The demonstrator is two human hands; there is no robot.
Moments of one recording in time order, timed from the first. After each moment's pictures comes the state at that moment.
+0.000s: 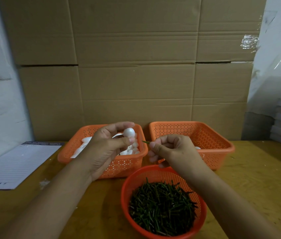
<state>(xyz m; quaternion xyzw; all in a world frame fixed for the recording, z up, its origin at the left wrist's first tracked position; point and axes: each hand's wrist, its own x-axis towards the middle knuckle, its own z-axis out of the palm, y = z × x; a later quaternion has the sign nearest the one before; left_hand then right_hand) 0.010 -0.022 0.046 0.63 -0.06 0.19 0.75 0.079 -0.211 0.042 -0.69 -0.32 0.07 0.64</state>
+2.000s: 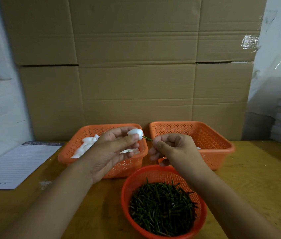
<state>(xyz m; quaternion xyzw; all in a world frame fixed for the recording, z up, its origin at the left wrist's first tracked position) 0.010 -0.023 0.044 0.64 -0.02 0.13 0.76 0.077 -0.212 0.042 -0.68 -0.31 0.06 0.66</state>
